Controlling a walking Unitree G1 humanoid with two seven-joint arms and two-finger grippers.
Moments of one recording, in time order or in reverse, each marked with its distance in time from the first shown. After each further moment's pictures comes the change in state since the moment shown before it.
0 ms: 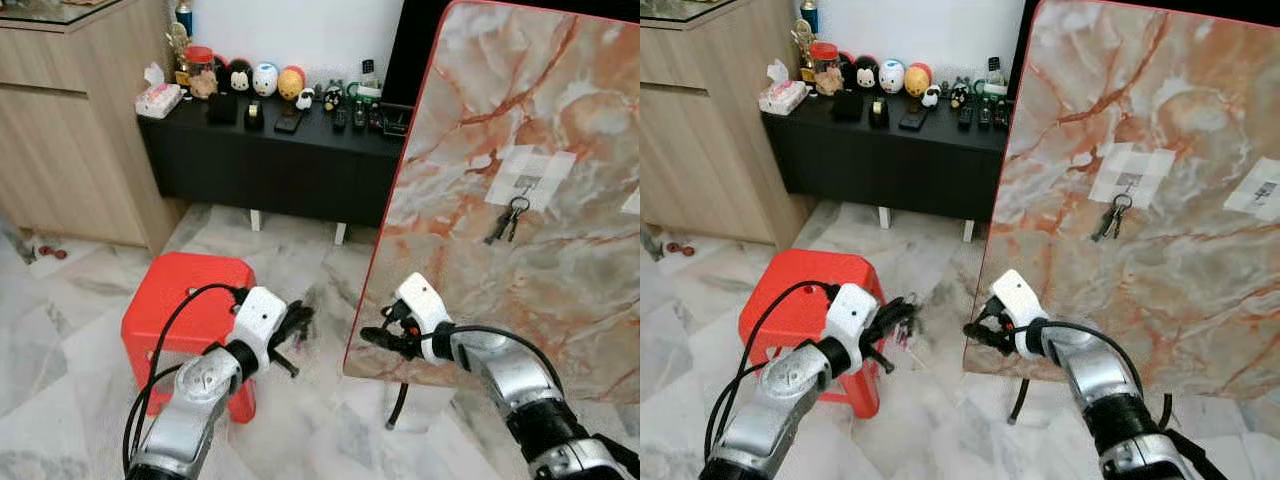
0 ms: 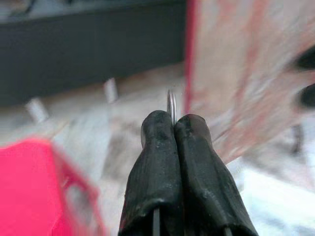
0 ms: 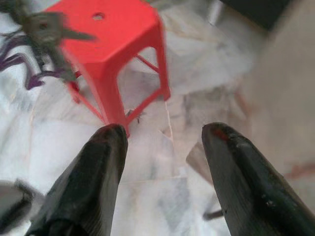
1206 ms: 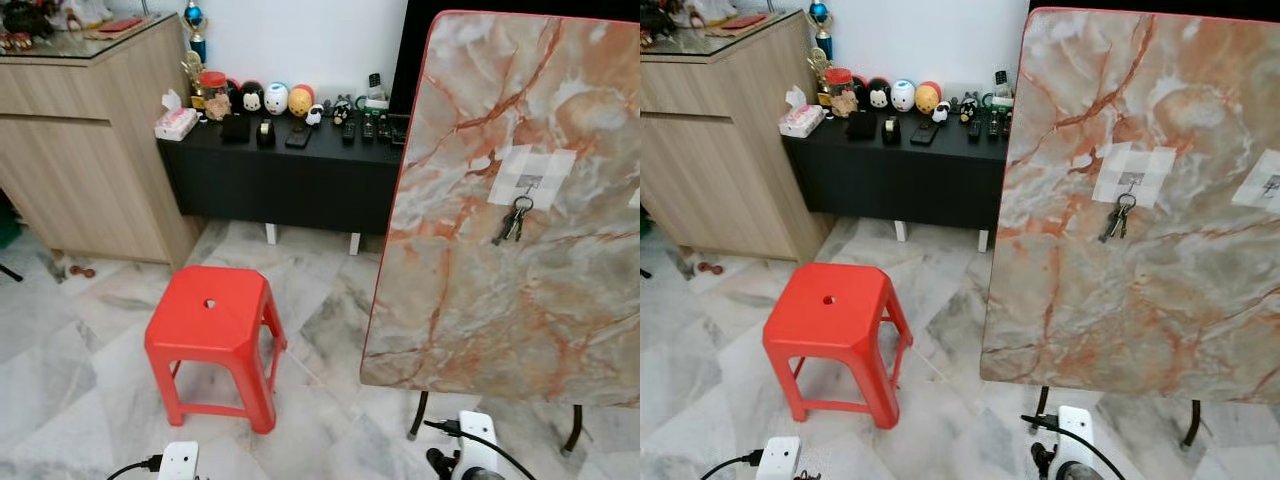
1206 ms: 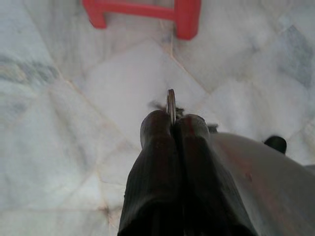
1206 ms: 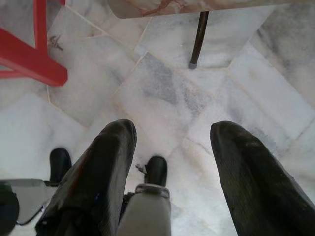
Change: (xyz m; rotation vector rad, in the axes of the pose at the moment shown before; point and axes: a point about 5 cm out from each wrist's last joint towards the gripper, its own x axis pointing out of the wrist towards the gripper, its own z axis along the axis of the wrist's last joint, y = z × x) left arm -0.102 -0.009 -0.189 -0.402 0.792 0.449; right arm -0.026 0.033 -0.187 0.609 0.340 -0.576
